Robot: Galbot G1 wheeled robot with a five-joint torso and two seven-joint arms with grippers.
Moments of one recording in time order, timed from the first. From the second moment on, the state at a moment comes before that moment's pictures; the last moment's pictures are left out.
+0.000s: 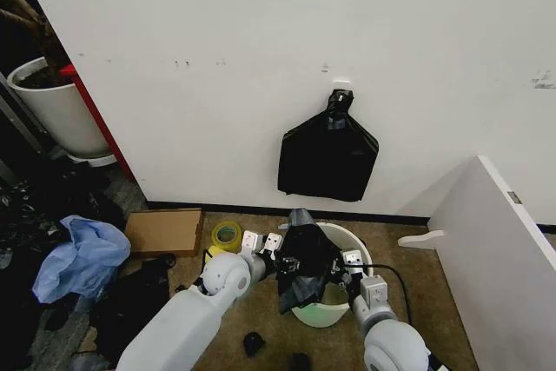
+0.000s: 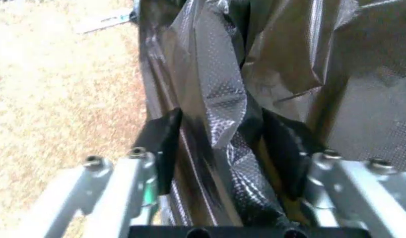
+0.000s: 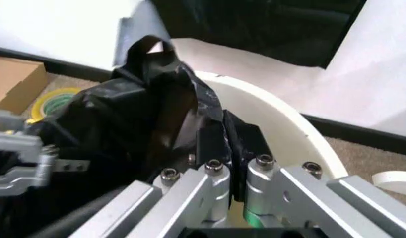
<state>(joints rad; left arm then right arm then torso) 0.94 -1.18 0.08 -1.66 -0.74 0.74 -0.06 -1.39 1.07 0.07 2.04 0.35 -0.32 0.42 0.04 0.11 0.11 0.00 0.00</state>
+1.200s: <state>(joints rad) 1.11 -1.10 -0.16 -1.89 -0.77 0.53 -0.01 -1.61 1.08 0.23 2.16 0.49 -0.01 0.29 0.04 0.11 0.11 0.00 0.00</state>
